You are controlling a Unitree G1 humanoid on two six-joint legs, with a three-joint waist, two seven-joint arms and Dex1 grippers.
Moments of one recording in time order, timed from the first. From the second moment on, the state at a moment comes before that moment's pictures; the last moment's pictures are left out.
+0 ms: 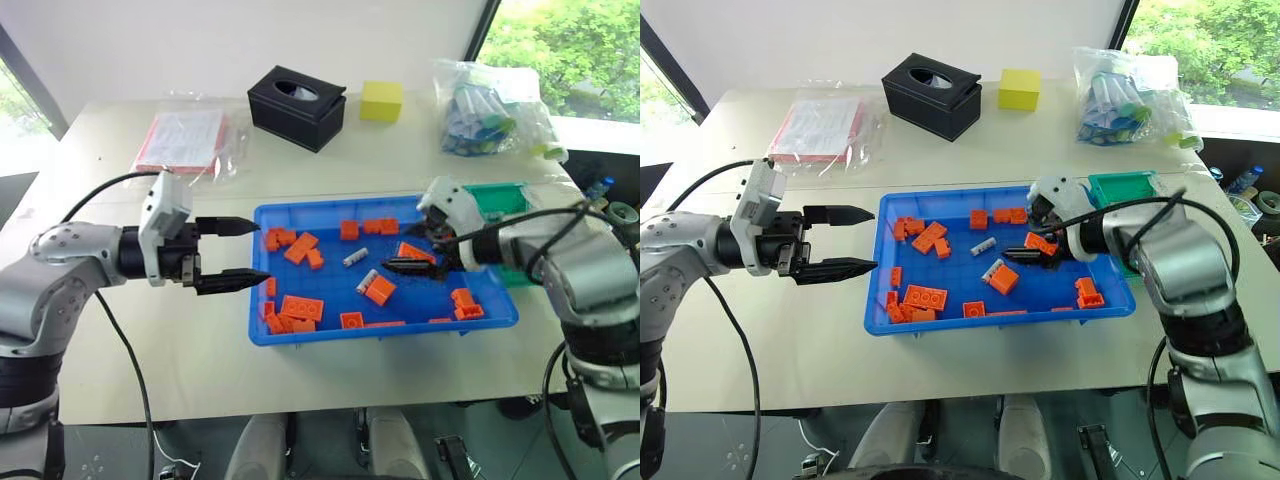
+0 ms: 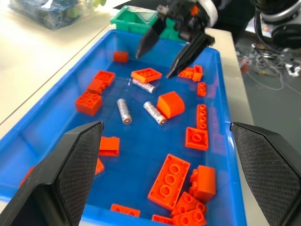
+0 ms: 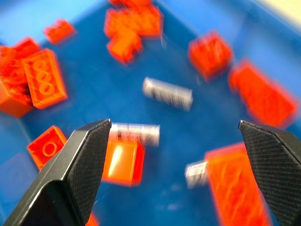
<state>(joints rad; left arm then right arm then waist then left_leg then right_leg) -0.42 0.87 0.14 -0.31 -0.75 0.71 -1.17 -0.59 -0.71 0.02 -0.49 0.31 1.41 0.90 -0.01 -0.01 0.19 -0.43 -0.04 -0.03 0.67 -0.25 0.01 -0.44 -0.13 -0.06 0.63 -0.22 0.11</state>
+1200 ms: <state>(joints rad) -0.53 0.83 0.05 -0.22 -0.71 0.68 -1.21 -0.72 -0.77 0.03 -0.41 0.51 1.44 0.69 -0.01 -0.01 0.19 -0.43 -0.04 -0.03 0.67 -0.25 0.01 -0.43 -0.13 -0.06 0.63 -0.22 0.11</state>
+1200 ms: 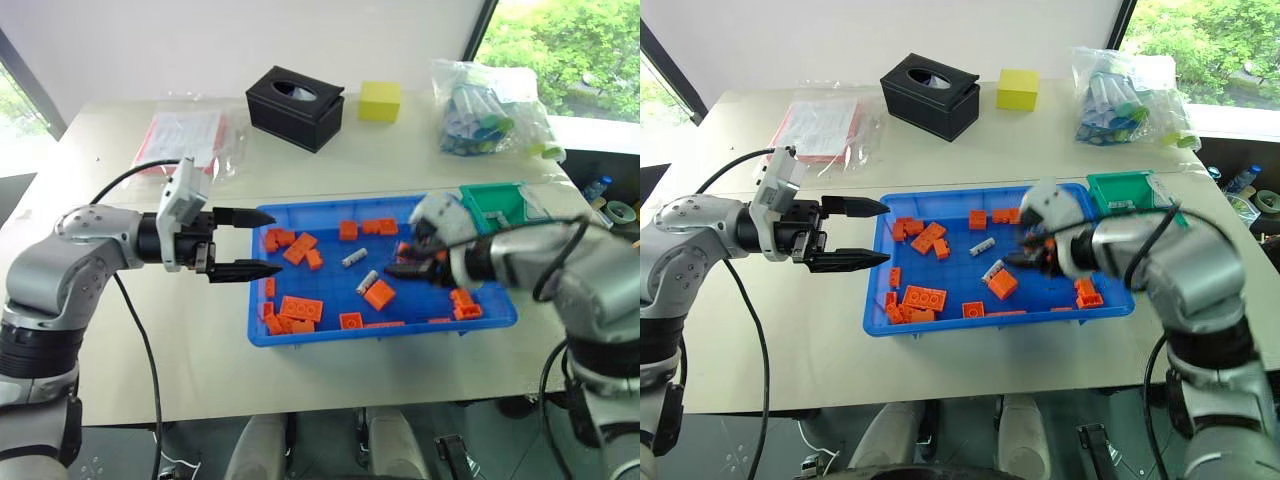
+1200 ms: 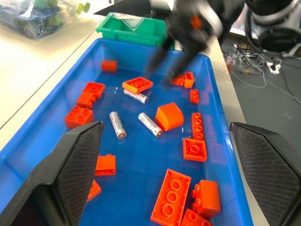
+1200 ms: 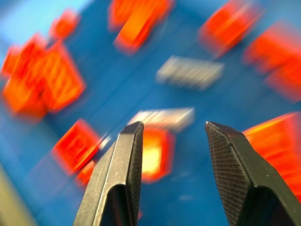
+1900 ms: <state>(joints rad) -0.54 0.82 0.06 -0.21 -0.71 0.67 -1.19 -0.63 -0.68 0.06 -0.46 0.57 1.50 0.64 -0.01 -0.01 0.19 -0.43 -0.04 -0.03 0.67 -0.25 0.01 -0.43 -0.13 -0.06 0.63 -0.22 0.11</state>
